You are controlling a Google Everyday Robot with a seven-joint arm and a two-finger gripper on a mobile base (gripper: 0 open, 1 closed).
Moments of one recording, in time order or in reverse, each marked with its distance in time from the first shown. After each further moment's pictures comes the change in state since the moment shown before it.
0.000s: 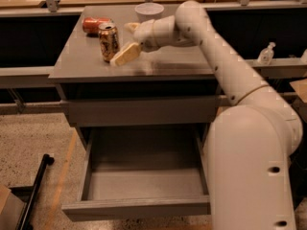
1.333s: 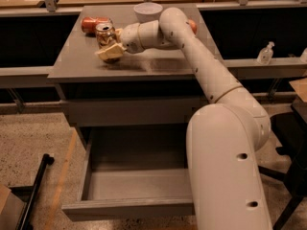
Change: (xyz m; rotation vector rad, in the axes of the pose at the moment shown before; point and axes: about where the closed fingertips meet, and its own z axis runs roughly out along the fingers) arm -0.006 -0.006 0.060 -0.037 -0.073 0.001
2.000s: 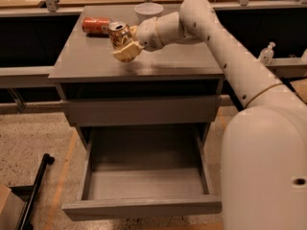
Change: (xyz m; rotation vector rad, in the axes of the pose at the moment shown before) arm -0.017 0.037 -0.072 -0.024 0.081 -0.054
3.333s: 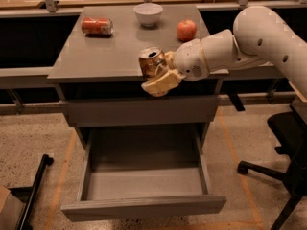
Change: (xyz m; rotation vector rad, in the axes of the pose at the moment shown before) arm 0.010 0.153 -0.120 -0.056 0.105 0.105
